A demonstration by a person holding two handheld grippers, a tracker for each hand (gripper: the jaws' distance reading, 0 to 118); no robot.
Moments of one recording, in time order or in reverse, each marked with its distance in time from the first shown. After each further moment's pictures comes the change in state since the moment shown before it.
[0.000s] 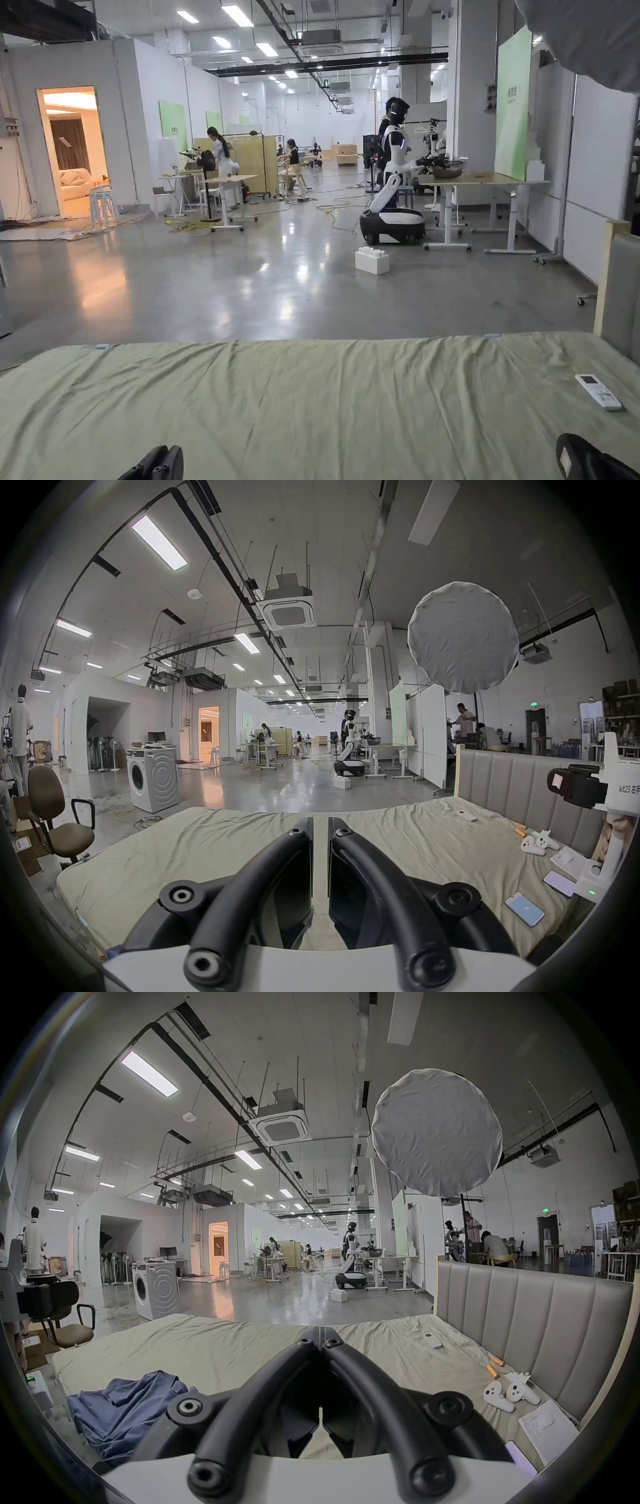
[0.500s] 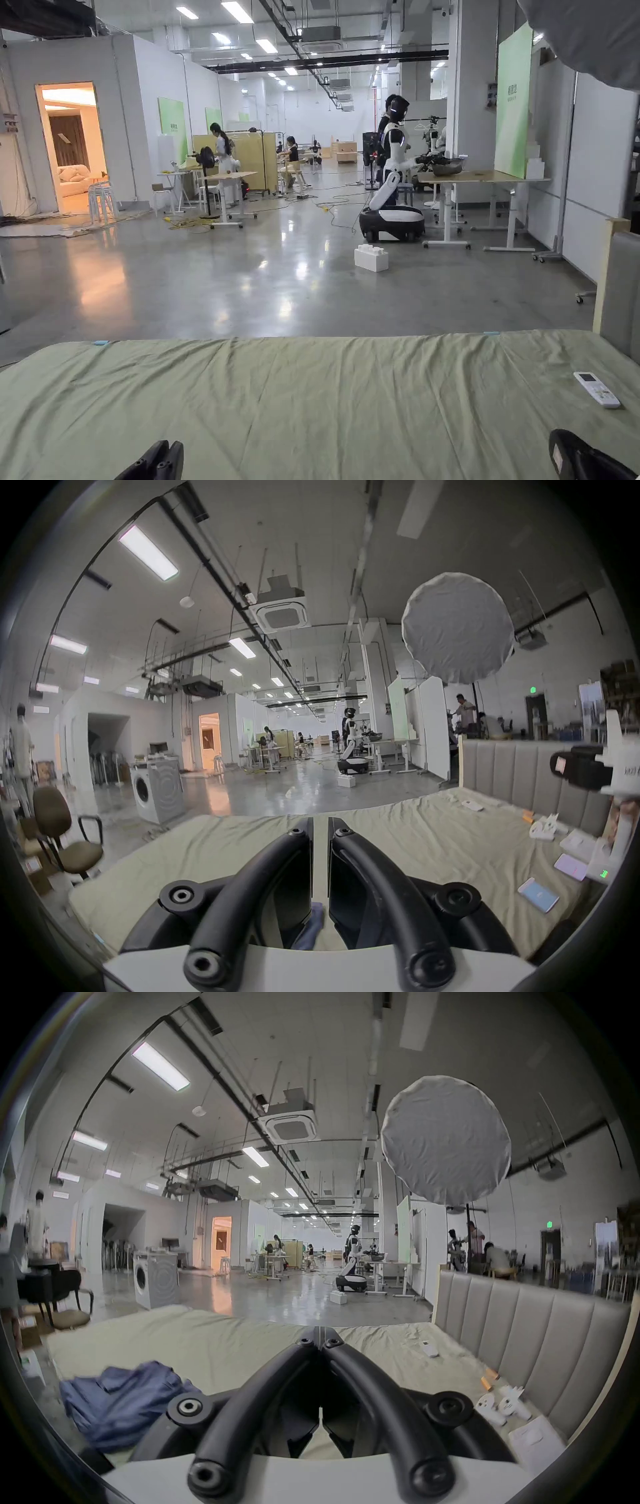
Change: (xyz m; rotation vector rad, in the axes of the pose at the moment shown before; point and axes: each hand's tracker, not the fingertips) left arm 0.006 -0.002 -0.003 0.000 0.019 -0.130; right arm -0.008 0.001 -0.001 0.003 0.010 0.121
